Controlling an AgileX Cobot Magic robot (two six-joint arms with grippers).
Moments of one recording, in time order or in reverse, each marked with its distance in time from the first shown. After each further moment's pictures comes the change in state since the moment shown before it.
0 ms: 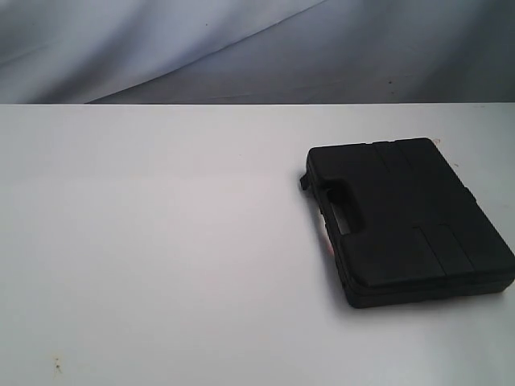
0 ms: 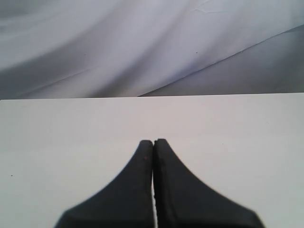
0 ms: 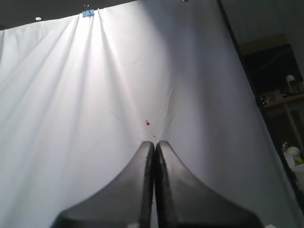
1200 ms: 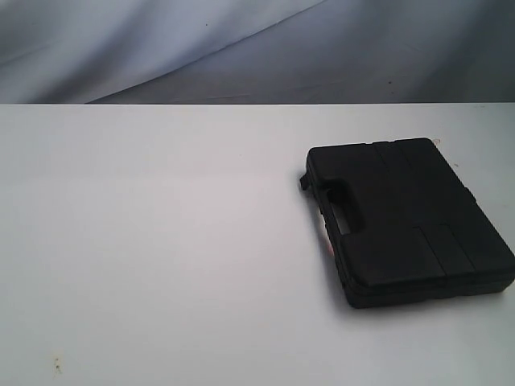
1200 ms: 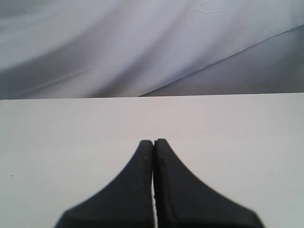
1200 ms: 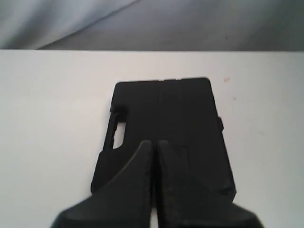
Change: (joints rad) left arm 0.000 0.000 0.000 0.000 -0.001 0.000; right arm 0.000 0.440 -0.562 0.228 1.104 -0.427
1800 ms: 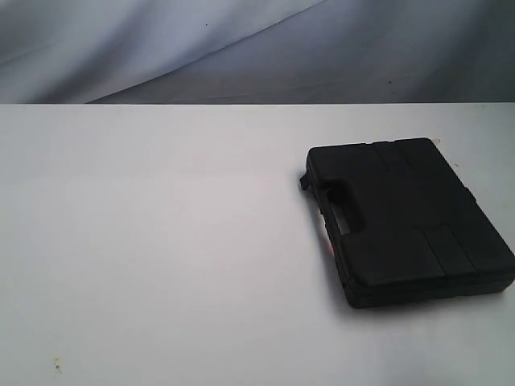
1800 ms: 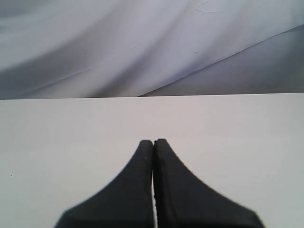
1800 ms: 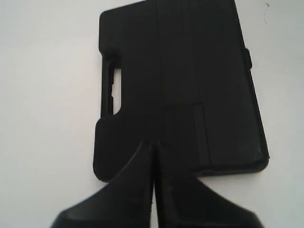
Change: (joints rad) left arm 0.000 0.000 0.000 0.000 0.000 0.000; right arm 0.000 0.546 -0.173 0.069 0.034 0.017
